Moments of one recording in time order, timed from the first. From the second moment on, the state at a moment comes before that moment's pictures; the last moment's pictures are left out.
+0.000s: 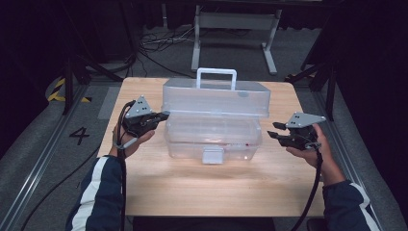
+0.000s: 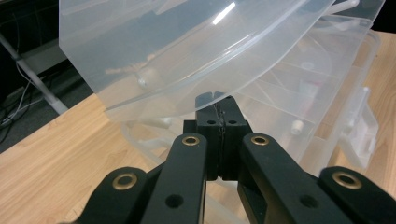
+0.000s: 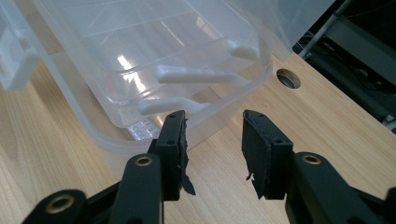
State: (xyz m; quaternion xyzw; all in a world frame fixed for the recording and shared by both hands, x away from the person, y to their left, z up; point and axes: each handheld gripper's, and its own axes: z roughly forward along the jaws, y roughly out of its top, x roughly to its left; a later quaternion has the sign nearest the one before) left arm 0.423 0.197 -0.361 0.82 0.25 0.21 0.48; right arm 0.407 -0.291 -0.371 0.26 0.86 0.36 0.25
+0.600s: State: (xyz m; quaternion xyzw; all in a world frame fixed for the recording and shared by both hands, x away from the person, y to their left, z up) left arm 0.413 0.201 -0.374 0.83 0.25 0.20 0.46; right arm 0.407 -0.295 -0.372 0.27 0.86 0.37 0.25
